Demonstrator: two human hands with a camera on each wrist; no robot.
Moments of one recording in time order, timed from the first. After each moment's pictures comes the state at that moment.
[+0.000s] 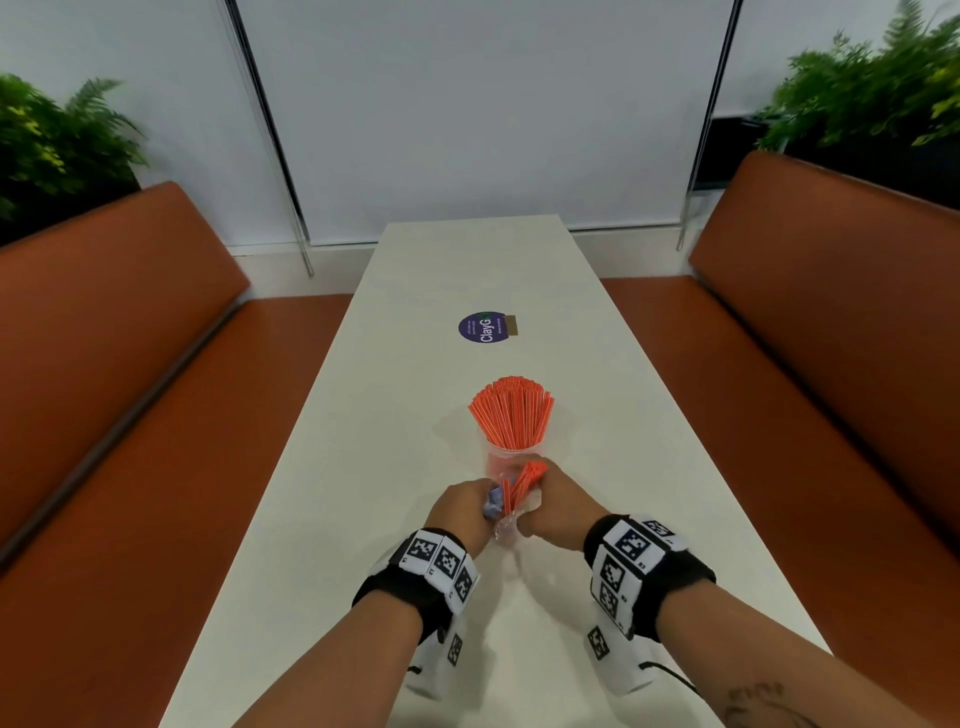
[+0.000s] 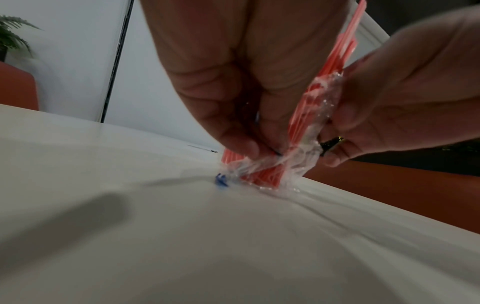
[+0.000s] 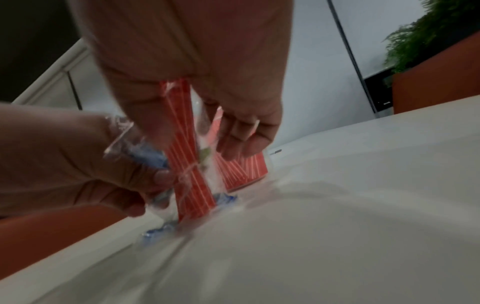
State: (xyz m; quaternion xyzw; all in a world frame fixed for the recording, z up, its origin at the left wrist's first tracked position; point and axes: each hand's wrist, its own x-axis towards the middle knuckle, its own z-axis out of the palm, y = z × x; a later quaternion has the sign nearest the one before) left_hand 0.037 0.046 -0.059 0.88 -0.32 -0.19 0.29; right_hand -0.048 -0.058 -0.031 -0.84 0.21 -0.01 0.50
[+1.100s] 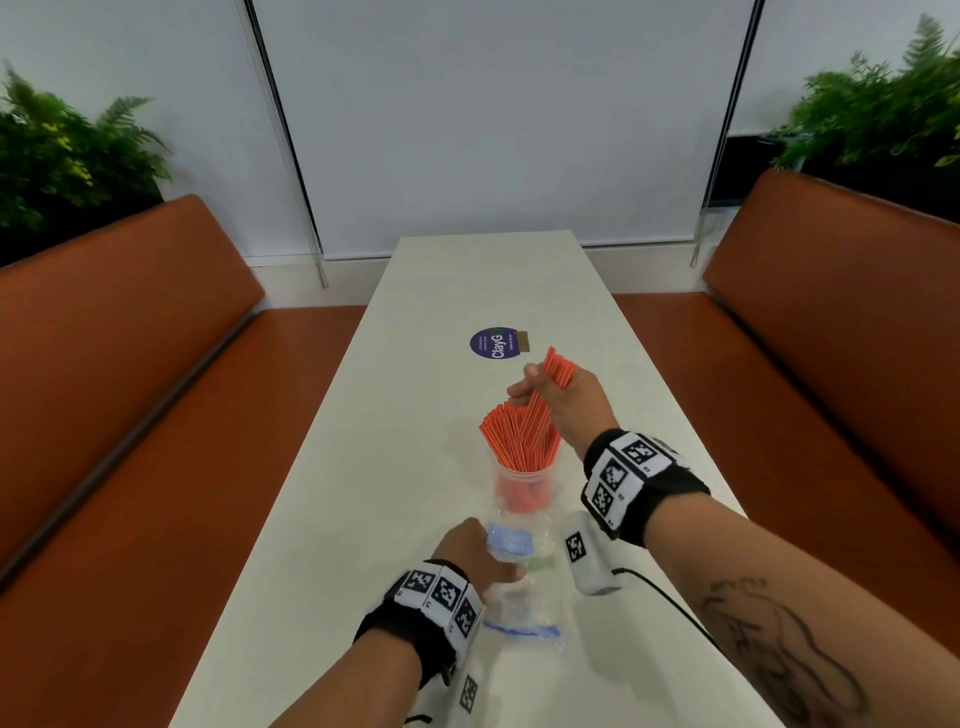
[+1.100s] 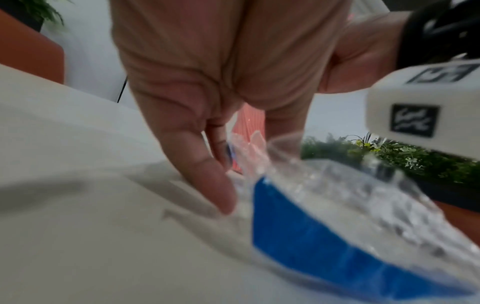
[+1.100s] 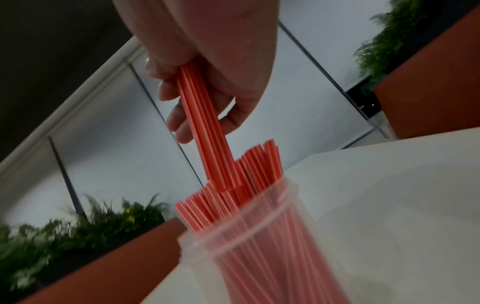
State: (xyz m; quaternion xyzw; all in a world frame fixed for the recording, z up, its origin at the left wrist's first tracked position) left_hand 0.041 0.050 -0.072 0.88 -0.24 -0.33 0.25; right_hand 0.017 -0.105 0.024 -0.73 0.20 -0.24 0.61
